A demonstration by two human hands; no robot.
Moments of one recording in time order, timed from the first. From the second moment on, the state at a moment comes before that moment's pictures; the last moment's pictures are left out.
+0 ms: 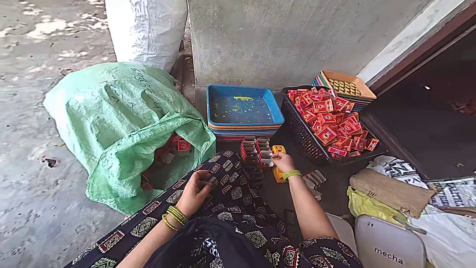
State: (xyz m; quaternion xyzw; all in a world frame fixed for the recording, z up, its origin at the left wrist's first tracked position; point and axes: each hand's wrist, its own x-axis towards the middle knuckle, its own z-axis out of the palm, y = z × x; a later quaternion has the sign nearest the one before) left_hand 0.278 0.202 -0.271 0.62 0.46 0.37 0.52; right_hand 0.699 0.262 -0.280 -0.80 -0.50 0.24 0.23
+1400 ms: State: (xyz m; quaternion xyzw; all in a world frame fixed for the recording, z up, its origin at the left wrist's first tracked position) left_hand 0.276 0.196 -0.255 0.66 0.30 0.58 0.38; right_hand 0.468 0.209 -0.223 -0.32 -0.75 0.28 0.51
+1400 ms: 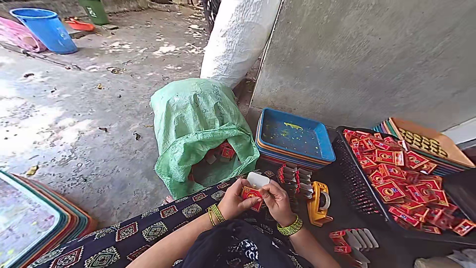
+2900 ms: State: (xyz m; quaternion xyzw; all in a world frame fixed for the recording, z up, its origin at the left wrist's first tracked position) left_hand 0.276 0.197 -0.250 0.60 0.39 0.51 0.48; right_hand 0.612 0.212 -0.226 -0.64 -0.65 0.22 0.34
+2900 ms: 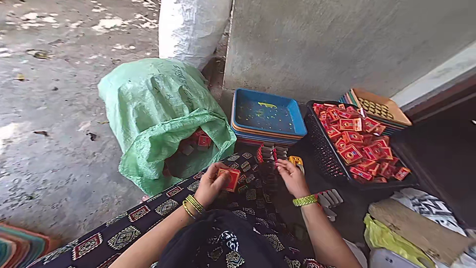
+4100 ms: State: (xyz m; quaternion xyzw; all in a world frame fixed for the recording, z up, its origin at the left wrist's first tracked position) left_hand 0.278 0.201 -0.262 0.57 0.43 0.53 0.46; right_hand 0.763 0.188 -0.335 -0.91 -0.32 0.22 0.17
